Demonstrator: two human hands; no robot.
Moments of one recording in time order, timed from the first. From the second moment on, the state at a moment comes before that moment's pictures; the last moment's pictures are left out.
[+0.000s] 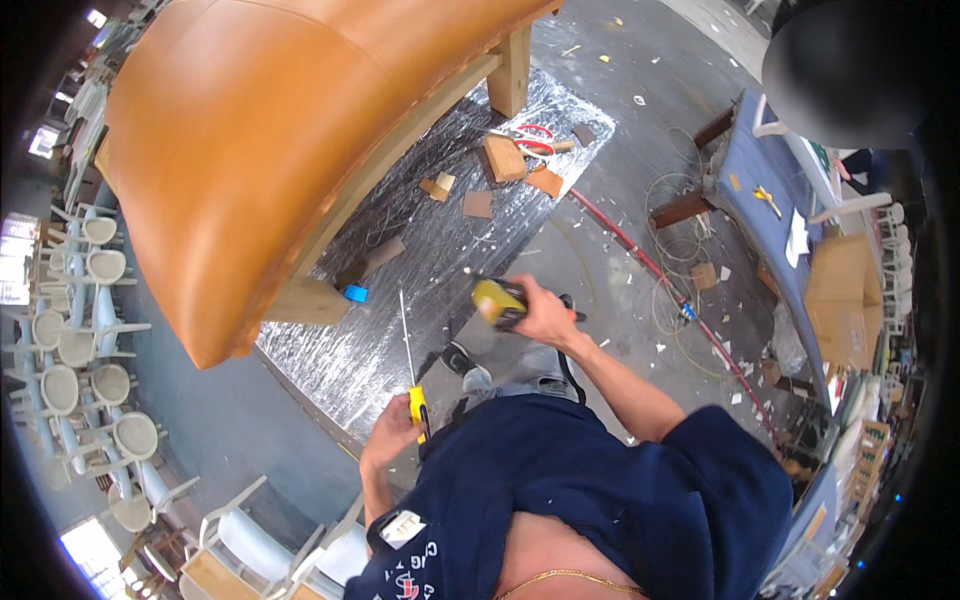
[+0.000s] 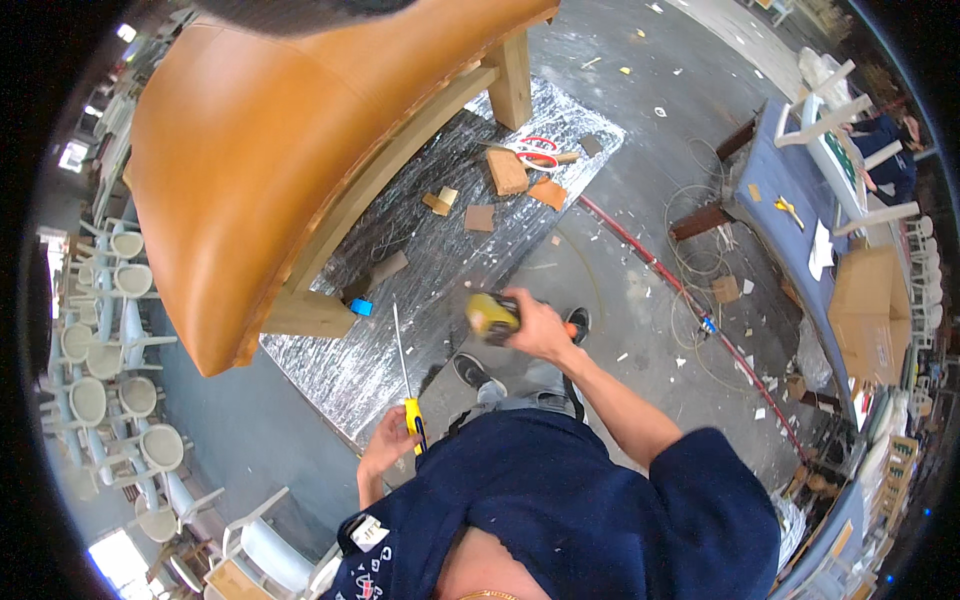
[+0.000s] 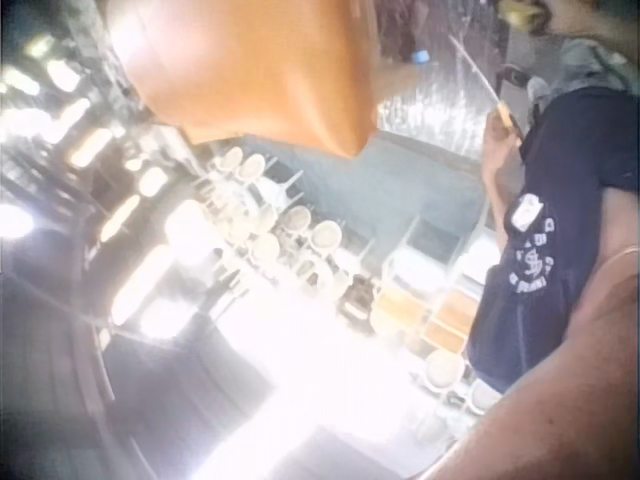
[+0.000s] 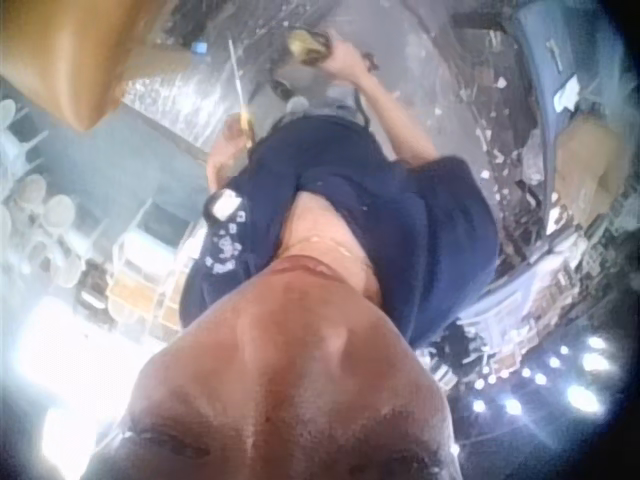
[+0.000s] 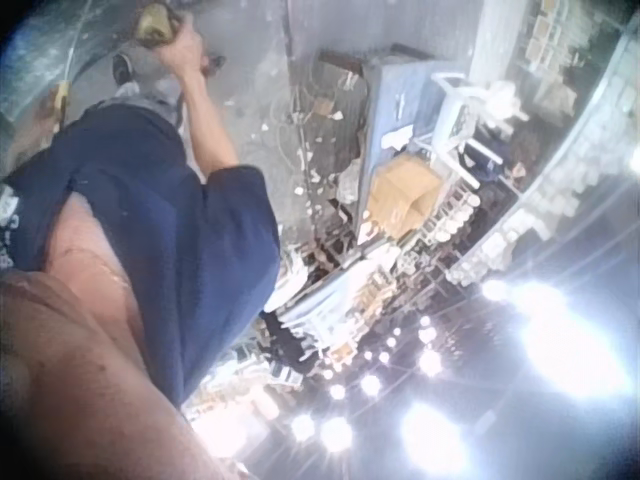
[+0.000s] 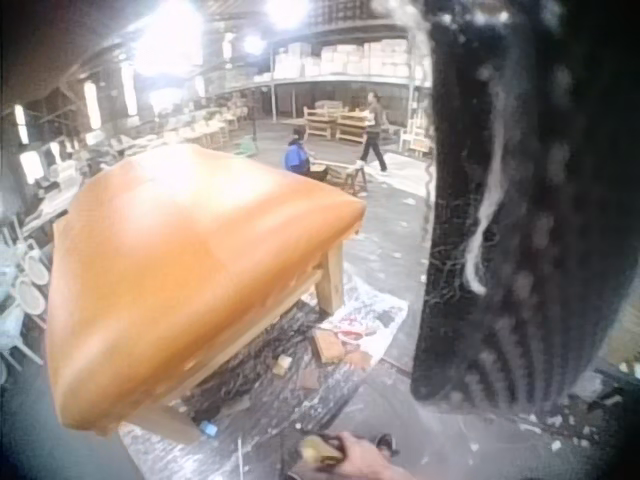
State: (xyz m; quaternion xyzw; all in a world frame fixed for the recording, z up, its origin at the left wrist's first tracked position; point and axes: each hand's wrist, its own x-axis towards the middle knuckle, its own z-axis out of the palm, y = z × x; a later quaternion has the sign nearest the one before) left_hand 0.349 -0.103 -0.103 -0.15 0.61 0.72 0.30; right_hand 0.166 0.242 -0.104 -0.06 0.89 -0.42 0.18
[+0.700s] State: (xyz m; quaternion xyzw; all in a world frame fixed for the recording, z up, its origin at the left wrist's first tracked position) left_hand 0.010 0.256 -0.172 -0.41 0.18 0.88 -0.14; right_hand 0.112 0.668 -0.176 0.29 0.60 -0.75 -0.02
